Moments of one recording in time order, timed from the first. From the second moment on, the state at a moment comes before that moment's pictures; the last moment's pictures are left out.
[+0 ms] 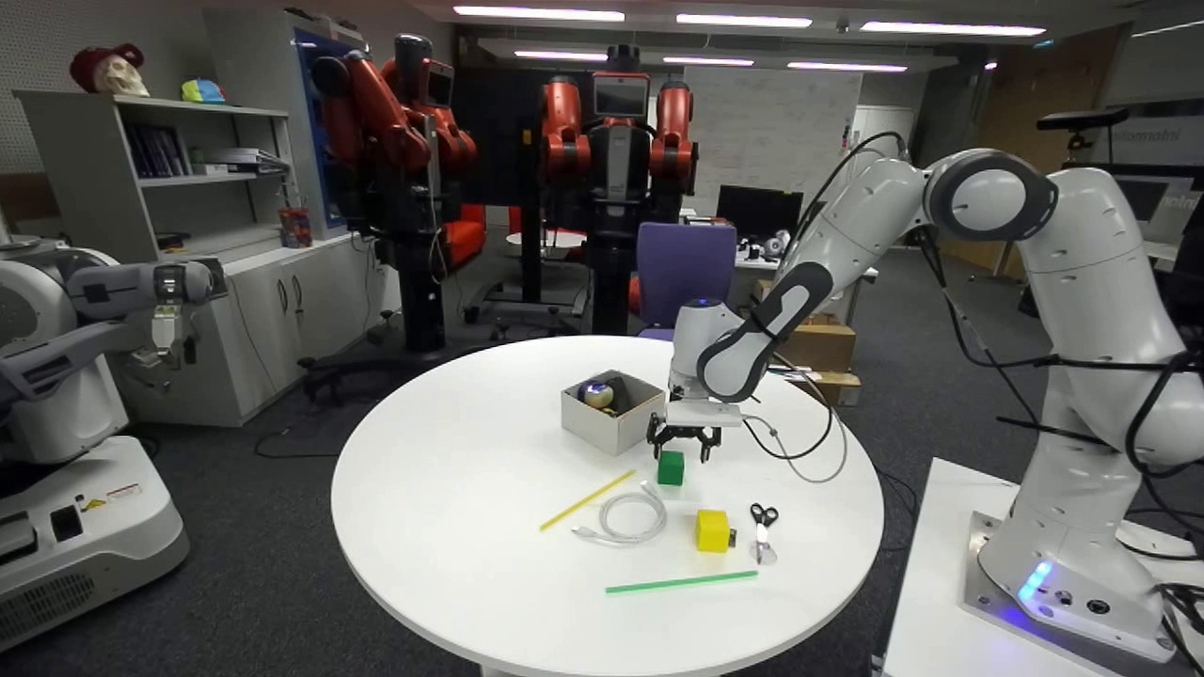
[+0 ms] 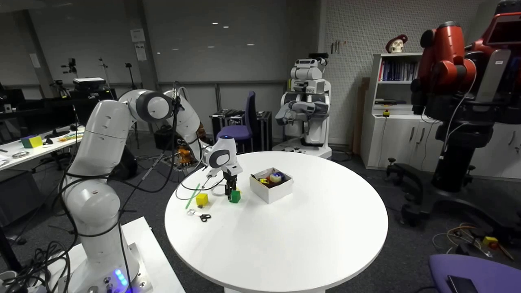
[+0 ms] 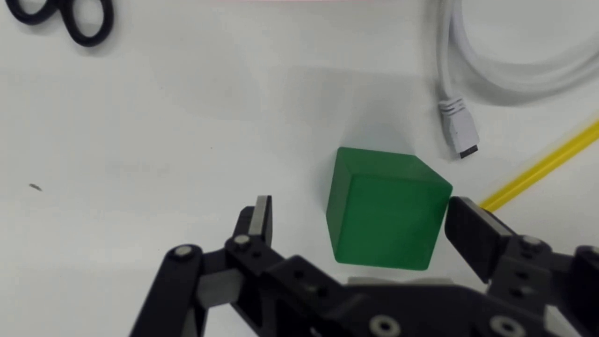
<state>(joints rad) 0.23 0.51 -0.05 -2.11 0.05 2.66 1.02</state>
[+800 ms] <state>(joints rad) 0.27 0.54 -0.09 -2.10 0.05 2.67 1.06</state>
